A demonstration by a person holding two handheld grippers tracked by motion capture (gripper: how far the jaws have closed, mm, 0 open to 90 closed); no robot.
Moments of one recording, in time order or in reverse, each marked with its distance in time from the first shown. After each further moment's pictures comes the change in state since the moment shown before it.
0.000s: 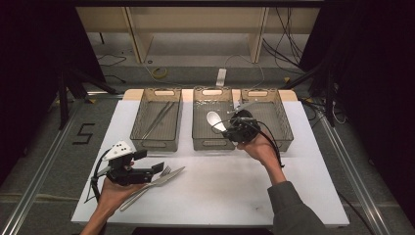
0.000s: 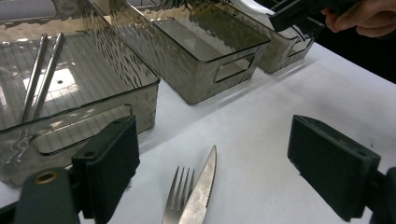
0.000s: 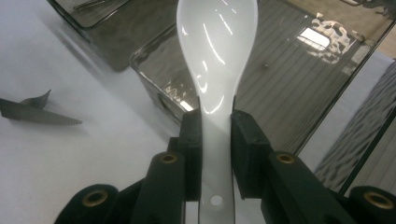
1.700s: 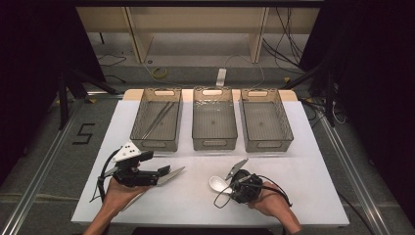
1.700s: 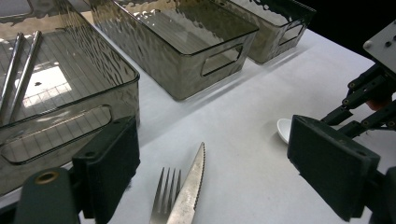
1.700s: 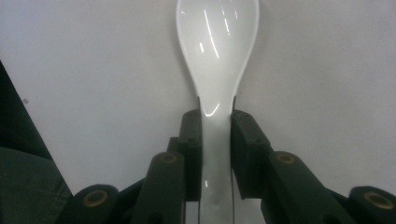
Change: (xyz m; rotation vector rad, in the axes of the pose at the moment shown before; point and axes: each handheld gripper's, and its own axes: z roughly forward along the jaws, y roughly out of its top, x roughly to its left) left arm -0.010 0.001 0.012 0.039 -0.023 0.048; right arm 0.075 -0.123 0.005 0.330 0.109 -0.196
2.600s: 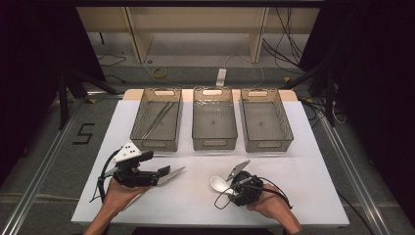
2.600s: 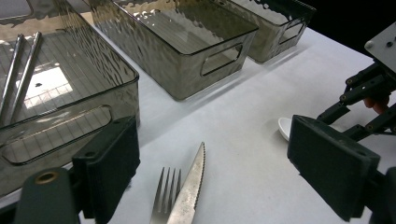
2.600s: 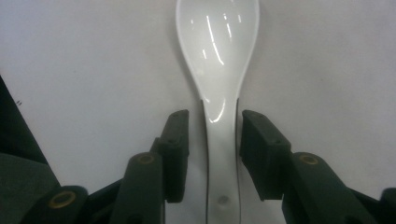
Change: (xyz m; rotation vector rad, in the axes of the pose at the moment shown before) left arm -0.001 0.000 0.000 0.002 0.002 0.013; right arm 0.003 -0.004 0.004 -0.010 -0.014 0.004
